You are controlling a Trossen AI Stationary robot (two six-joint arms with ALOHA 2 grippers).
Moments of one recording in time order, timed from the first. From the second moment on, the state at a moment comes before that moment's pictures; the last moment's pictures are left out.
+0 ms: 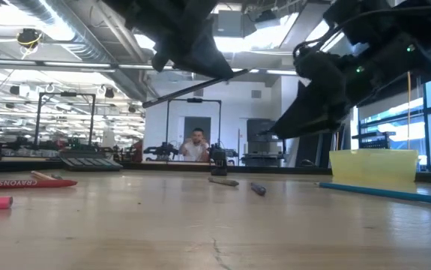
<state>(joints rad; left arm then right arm) -0.30 1.67 1.02 0.03 -0.70 -0.41 0.19 1.50 0.52 0.36 0.42 0.51</state>
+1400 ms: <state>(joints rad) -0.34 1.67 1.03 0.16 -0.66 -0.20 0.25 1.57 0.52 0.92 0.27 0.10</state>
